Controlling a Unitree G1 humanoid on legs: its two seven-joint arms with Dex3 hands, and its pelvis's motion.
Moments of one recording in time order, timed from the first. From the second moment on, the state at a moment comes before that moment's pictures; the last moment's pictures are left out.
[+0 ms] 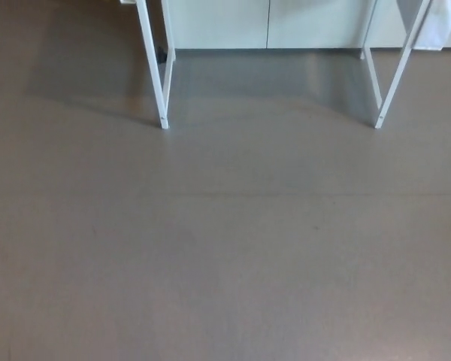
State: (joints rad) left_arm 0.00 0.69 0.20 1.23 -0.04 -0.04 -0.31; right_arm 0.03 -0.75 -0.27 1.17 0.04 -0.20 0.38
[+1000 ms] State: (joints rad) left_arm -0.02 0.68 0.19 1.24 -0.04 -0.04 -0.30; right_arm 0.02 -0.75 -0.30 1.13 0.09 -0.13 0.42
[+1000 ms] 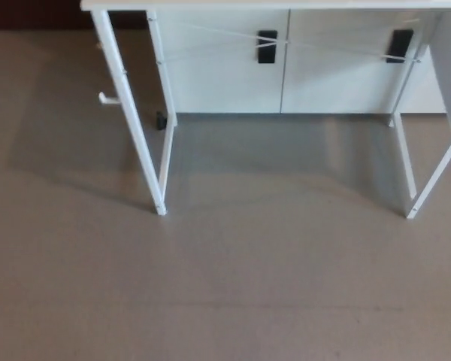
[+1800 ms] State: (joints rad) left_arm -0.03 0.69 0.20 1.24 -0.04 -0.05 -0.30; right_arm 0.02 -0.75 -0.28 1.06 0.08 -0.12 0.38
